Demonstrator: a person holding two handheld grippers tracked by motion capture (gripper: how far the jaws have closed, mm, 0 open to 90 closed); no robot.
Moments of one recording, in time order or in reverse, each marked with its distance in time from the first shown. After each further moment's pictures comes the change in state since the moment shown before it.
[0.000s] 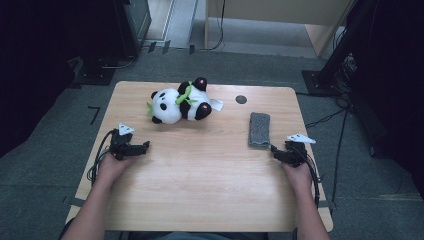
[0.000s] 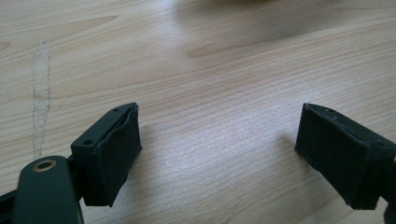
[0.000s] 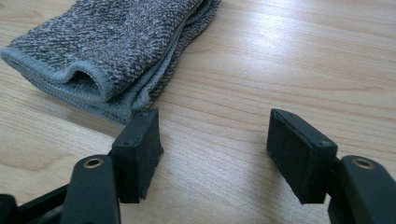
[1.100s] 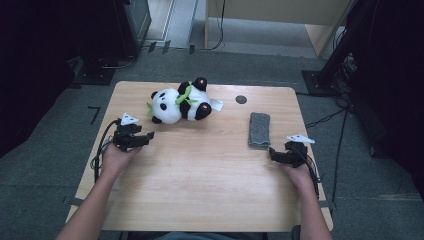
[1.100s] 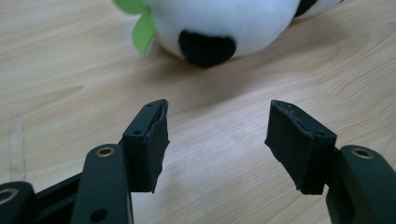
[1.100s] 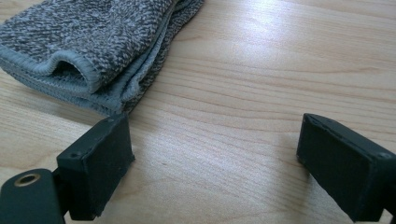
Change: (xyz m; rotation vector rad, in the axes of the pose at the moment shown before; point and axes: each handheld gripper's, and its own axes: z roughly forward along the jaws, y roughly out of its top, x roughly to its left) left arm -0.018 0.049 -0.021 -0.043 -0.124 0.036; right arm 0.002 -0.001 0.001 0.040 -0.040 0.031
